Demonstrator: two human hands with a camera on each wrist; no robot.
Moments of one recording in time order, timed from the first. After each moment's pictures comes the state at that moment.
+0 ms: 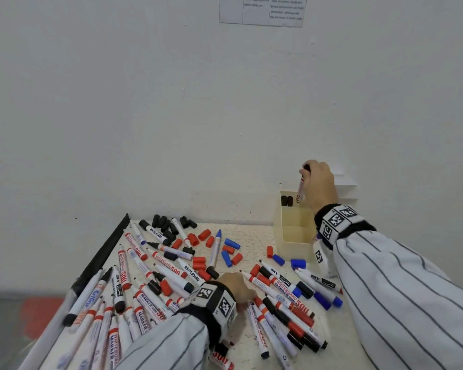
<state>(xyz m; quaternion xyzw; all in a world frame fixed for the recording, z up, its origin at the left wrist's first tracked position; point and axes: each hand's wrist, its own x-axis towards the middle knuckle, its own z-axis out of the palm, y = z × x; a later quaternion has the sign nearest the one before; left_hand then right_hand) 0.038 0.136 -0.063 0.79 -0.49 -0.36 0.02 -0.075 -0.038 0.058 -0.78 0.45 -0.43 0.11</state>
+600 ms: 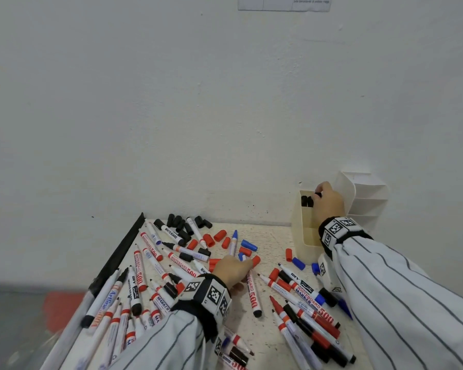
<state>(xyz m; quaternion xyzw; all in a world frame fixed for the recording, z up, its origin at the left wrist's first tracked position) 0.083 0.133 -0.058 0.79 -0.29 -0.44 0.31 -0.053 -0.065 -0.003 -0.73 0.55 -0.35 0.19</state>
